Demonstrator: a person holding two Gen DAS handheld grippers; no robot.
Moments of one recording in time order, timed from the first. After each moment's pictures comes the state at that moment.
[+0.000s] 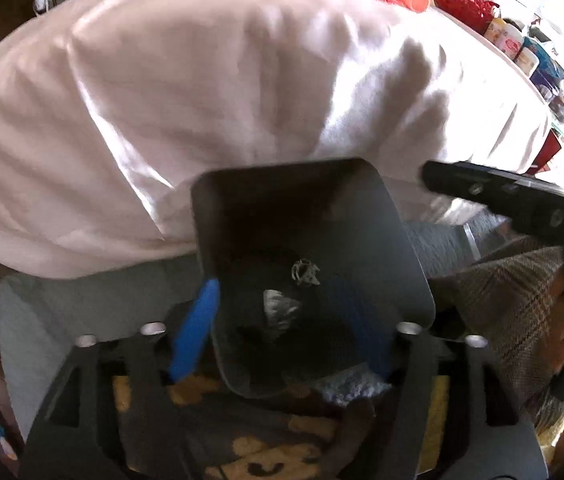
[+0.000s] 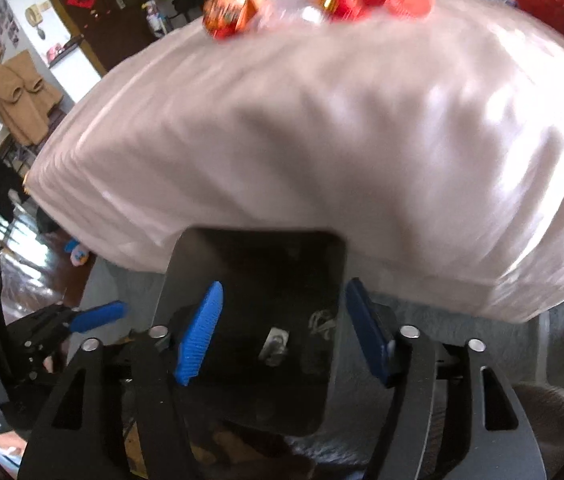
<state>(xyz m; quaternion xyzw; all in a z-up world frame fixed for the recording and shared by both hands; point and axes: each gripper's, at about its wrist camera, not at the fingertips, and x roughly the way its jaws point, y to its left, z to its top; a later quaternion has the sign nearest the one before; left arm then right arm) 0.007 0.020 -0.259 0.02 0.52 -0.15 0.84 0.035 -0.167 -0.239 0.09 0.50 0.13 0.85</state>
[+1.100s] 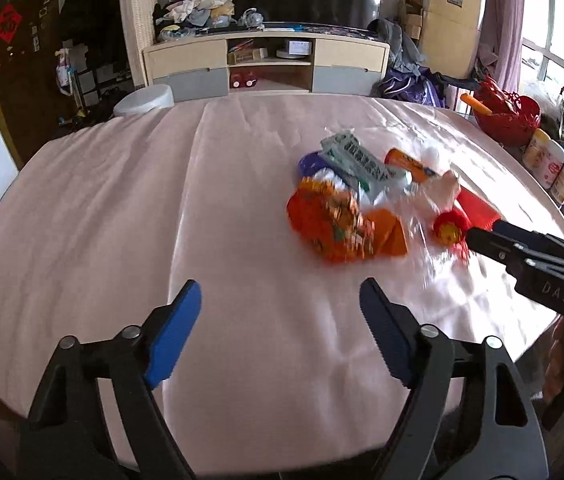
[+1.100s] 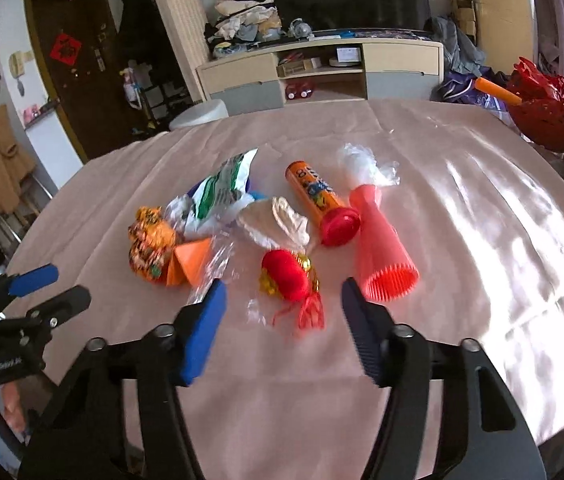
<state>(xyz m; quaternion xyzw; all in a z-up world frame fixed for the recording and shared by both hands) 0.195 0.014 -0.132 0.04 0.40 -0.11 0.91 0.188 -0.201 -0.159 0.09 0.39 0.07 0.91</state>
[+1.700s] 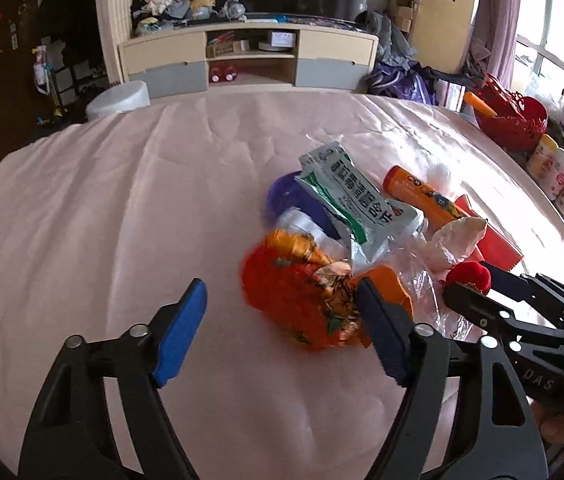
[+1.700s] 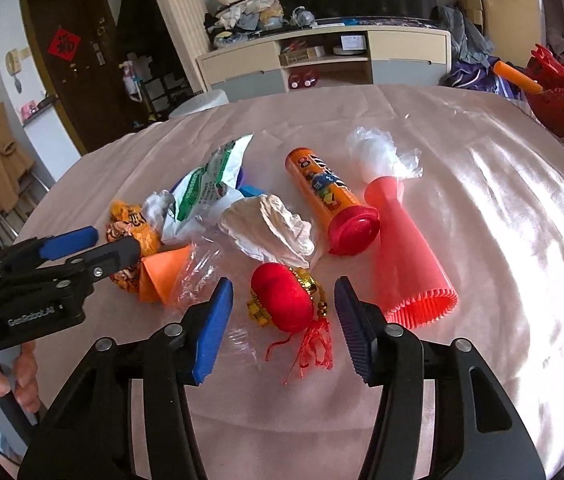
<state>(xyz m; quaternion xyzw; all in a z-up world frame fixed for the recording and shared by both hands) 0.262 -0.016 -0.152 0.03 0.41 -0.14 0.90 0.217 -0.198 -0.181 0.09 0.41 0.08 0.90</state>
